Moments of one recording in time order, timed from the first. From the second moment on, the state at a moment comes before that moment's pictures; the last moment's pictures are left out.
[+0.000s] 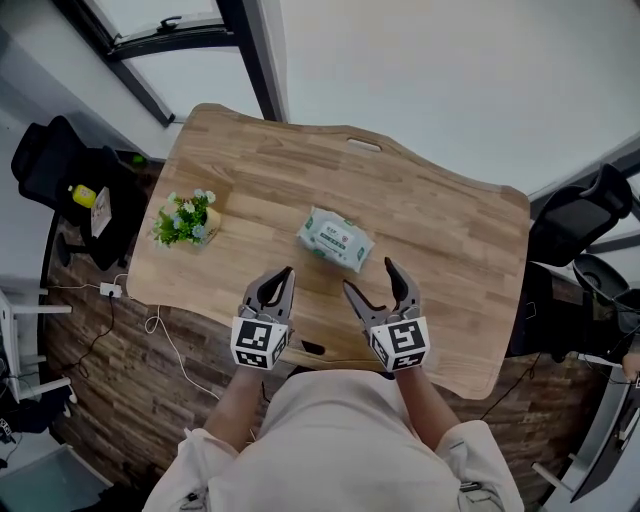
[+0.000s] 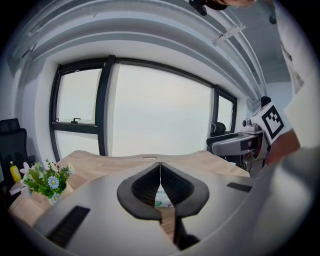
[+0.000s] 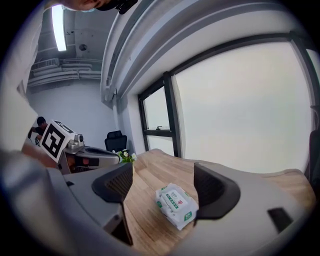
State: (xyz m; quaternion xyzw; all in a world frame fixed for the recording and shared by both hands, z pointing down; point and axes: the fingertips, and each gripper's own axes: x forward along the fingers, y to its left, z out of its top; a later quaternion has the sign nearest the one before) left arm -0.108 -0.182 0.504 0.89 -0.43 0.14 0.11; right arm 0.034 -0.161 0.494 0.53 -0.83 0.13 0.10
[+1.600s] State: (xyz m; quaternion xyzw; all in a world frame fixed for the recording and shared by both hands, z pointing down) left arm -0.075 -0.276 0.688 0.88 -0.32 0.32 0.16; right arm 0.001 -0.254 0.676 0.44 -0.82 0.13 0.34
